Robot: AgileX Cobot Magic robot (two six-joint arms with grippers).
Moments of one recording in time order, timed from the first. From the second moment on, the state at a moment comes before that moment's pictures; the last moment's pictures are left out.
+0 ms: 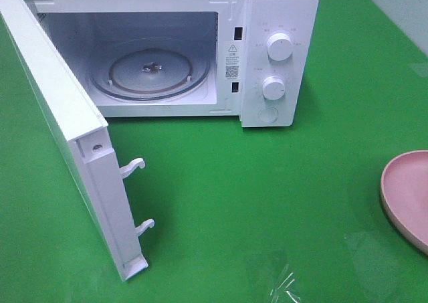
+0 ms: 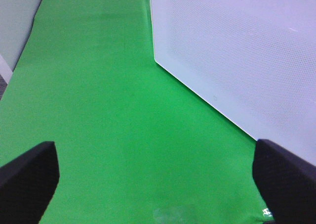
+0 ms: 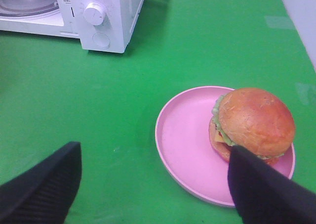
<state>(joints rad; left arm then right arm) -0.04 -0.01 -0.51 -0.05 1.06 0.10 0.06 -0.01 -0.51 0.01 1.02 0.01</state>
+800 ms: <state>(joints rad) -0.04 -0.01 -0.51 -0.05 1.06 0.10 0.06 -0.01 -0.51 0.01 1.02 0.01</state>
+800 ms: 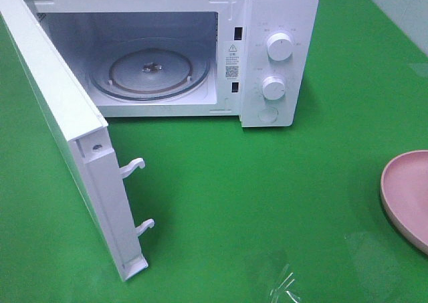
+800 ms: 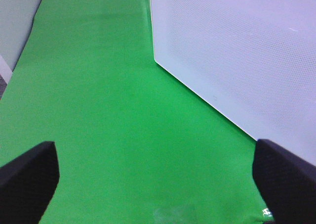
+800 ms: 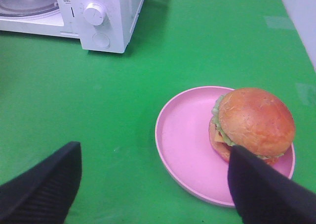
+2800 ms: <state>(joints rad) -0.04 1.12 -0.18 0.16 -0.67 0.03 0.06 -0.01 -0.51 0.01 1.02 0.01</state>
